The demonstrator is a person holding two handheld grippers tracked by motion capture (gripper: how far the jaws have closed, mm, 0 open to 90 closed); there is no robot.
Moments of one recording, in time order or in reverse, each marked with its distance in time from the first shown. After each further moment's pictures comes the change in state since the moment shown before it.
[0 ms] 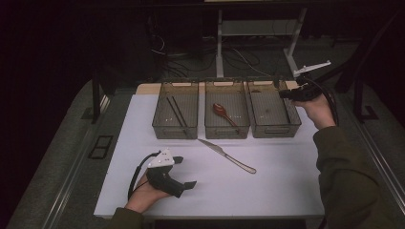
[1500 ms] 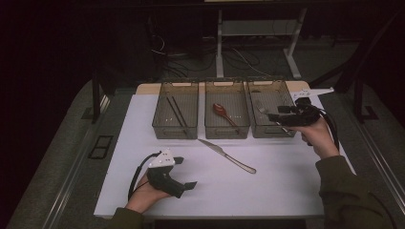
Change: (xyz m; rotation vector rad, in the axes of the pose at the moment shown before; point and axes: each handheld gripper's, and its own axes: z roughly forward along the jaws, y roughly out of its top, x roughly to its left) left arm 0.000 0.000 0.001 0.007 -0.003 0.001; right arm 0.046 -0.057 -0.014 -0.132 0.200 -0.025
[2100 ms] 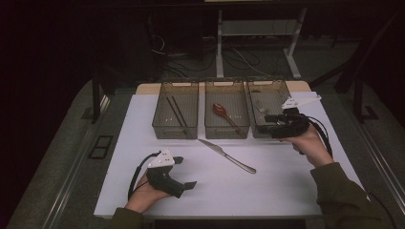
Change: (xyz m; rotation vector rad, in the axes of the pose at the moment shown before) left arm 0.000 0.001 -0.002 -0.002 0.002 0.005; right arm 0.047 -0.003 0.008 0.030 0.117 -0.083
